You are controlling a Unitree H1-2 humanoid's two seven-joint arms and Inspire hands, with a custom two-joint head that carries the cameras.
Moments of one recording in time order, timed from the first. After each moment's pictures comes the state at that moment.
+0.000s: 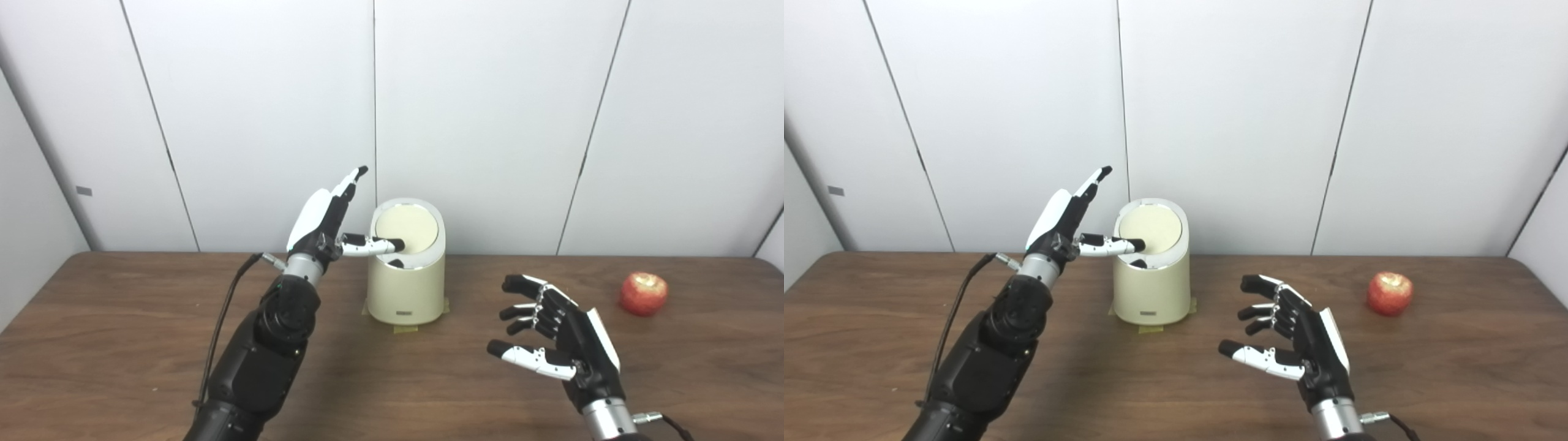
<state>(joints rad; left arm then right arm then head) -0.70 0.15 -0.20 0.39 0.43 0.12 0.06 -0.13 -0.07 -0.01 -0.10 -0.08 -0.03 0.03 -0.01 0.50</state>
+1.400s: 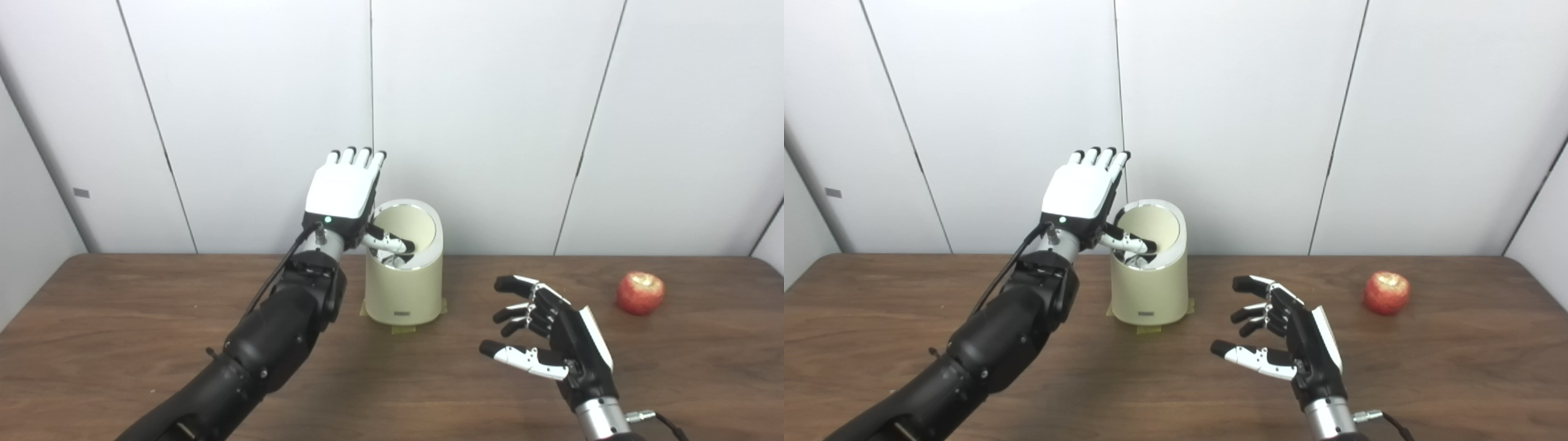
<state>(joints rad) -0.86 0.26 -0.62 0.41 1.15 0.43 -0.02 -0.13 -0.06 0.00 -0.10 -0.10 -0.04 0.03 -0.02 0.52</state>
